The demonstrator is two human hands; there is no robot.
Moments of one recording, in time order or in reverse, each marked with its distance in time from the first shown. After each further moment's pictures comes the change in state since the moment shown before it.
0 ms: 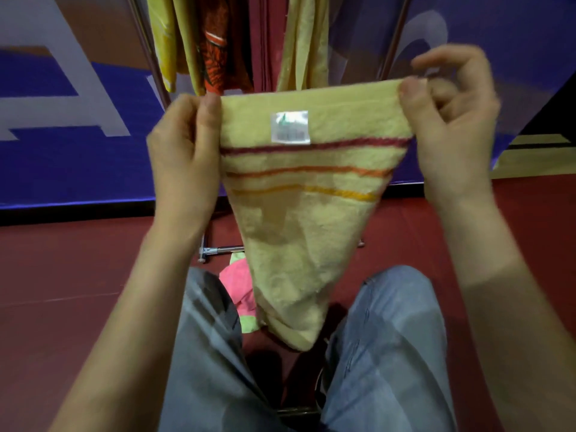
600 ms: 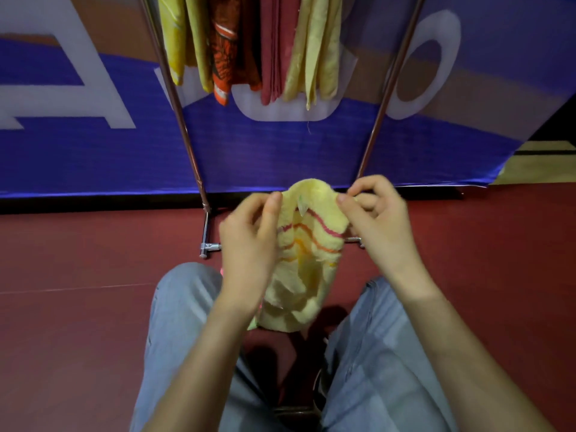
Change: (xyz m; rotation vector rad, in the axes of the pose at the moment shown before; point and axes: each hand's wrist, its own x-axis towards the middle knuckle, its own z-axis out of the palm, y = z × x) left_hand -0.083 -0.003 0.033 -0.140 -0.084 -0.369; right_hand -0.078 0.044 0.023 0.039 -0.142 0.511
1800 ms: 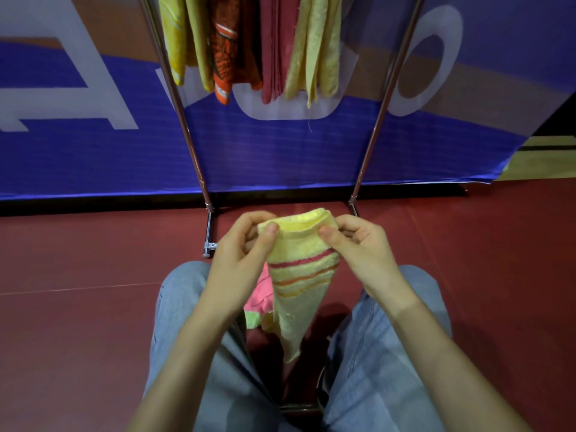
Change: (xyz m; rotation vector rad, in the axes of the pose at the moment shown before) left_hand -0.013 -0.014 -0.027 -0.169 -0.313 -0.144; right_hand -0.021 0.028 0.007 0.110 -0.186 0.148
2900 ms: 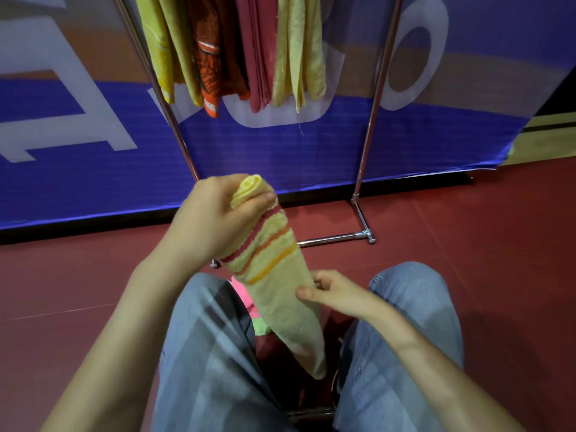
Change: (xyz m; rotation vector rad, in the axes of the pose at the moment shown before) left_hand 0.049 0.059 -0.019 0.650 -0.142 0.182; right_hand -0.010 0.070 -0.003 -0.110 -0.430 0.345
